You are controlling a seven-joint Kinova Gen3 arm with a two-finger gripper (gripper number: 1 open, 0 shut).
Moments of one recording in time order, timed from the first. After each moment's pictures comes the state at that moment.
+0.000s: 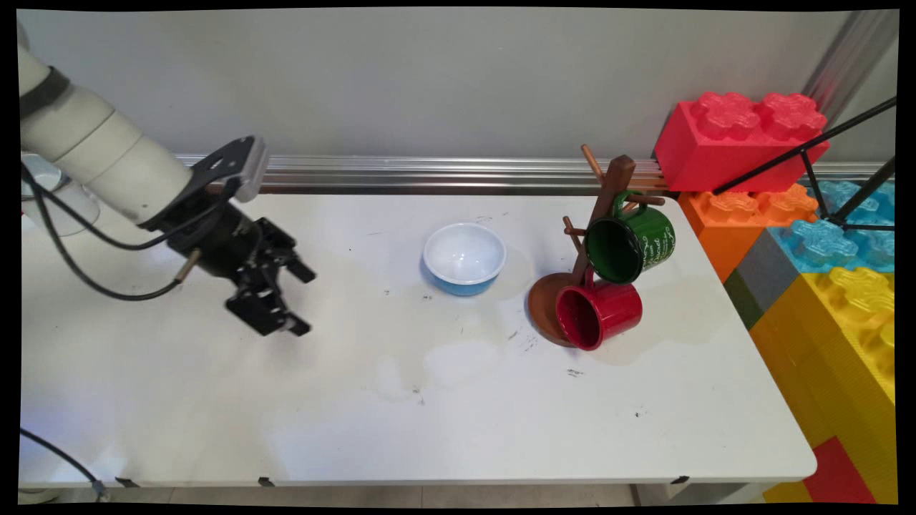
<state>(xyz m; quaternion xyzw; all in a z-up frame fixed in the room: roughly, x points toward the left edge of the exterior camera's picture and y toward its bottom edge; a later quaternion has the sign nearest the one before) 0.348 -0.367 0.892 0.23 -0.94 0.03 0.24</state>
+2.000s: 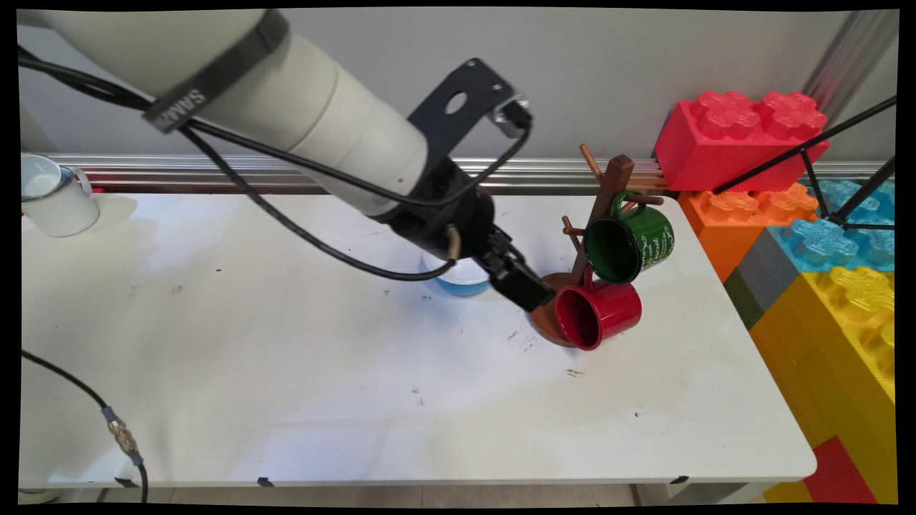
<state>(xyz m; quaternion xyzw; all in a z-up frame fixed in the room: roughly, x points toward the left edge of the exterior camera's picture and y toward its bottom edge) 0.101 -0.368 0.965 0.33 -0.88 0.10 0.32</state>
